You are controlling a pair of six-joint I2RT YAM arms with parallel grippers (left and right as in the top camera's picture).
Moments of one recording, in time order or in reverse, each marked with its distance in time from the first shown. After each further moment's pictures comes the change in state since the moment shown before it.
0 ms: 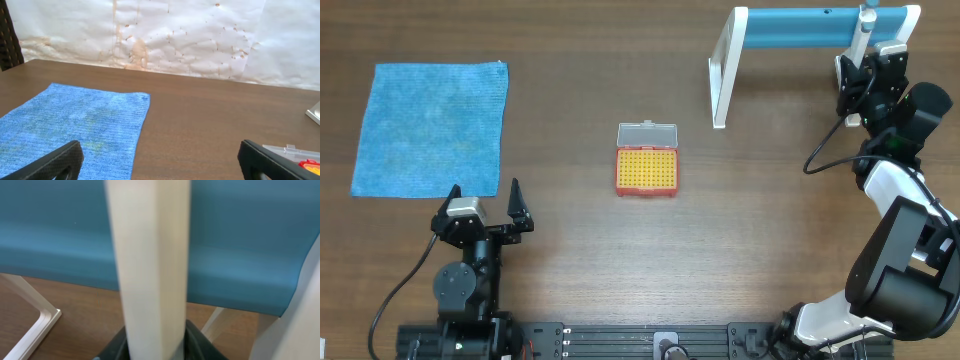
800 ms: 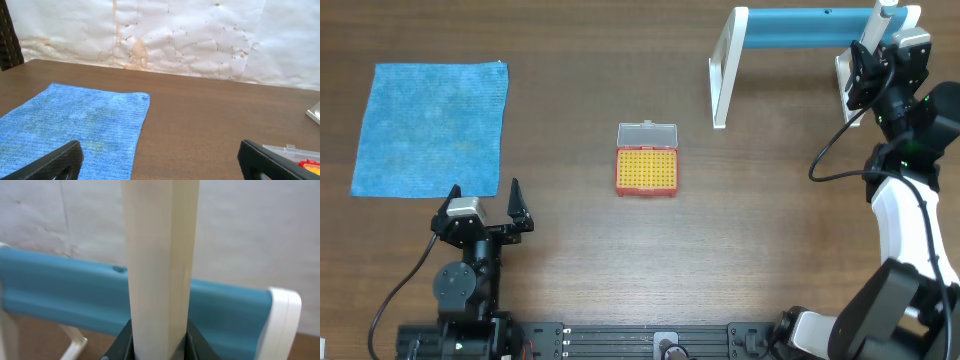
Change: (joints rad) left arm 0.000 0.000 0.000 0.000 0.000 0.000; right arm 0.000 -0.254 0.000 -0.108 -0.081 0.065
